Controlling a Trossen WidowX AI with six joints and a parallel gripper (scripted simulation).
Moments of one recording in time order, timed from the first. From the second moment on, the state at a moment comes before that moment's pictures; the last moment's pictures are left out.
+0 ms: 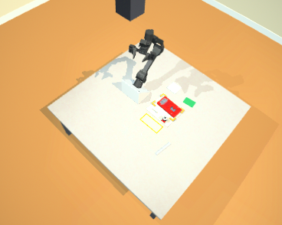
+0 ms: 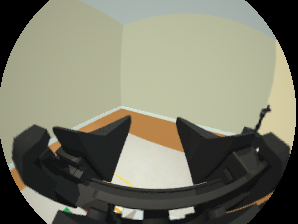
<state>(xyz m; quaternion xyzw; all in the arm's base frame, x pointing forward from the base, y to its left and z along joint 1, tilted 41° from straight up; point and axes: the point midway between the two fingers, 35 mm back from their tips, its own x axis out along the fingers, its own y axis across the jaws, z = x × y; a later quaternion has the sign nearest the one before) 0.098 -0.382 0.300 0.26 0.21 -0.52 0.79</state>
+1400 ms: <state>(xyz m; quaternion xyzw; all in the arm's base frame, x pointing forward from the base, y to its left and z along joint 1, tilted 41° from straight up) 0.358 -0.081 0.016 0.25 0.65 0.20 0.69</state>
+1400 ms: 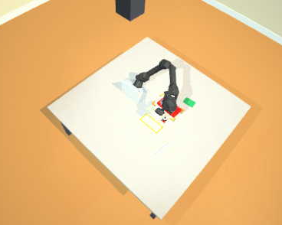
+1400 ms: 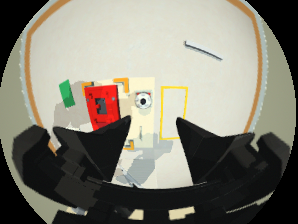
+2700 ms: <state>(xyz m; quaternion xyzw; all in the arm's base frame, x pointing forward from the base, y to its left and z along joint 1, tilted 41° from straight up) 0.366 -0.004 -0.049 0.24 0.66 0.25 0.66</state>
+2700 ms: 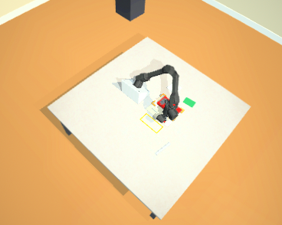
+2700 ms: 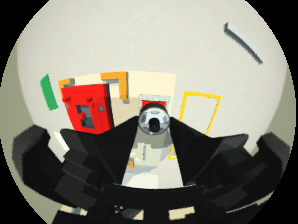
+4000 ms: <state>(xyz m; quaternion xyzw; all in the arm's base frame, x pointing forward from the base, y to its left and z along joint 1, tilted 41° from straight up) 0.367 -0.006 -0.044 0.23 0.67 0.25 0.66</state>
